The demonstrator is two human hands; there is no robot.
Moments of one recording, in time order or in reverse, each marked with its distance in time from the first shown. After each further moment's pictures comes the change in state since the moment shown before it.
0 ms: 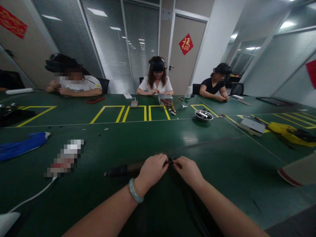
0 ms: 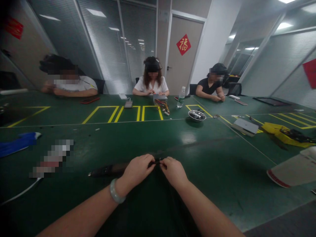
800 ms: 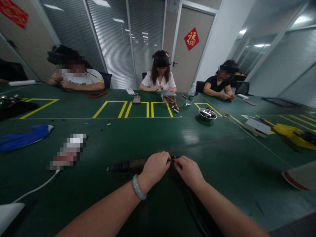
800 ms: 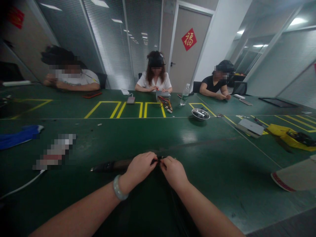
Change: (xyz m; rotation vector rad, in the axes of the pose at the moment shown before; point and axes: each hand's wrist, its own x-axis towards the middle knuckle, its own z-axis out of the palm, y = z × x) left_hand 0.001 -0.003 0.007 -0.018 -0.016 -0.054; right_hand 0.000 -0.010 0.009 -0.150 0.009 -0.062
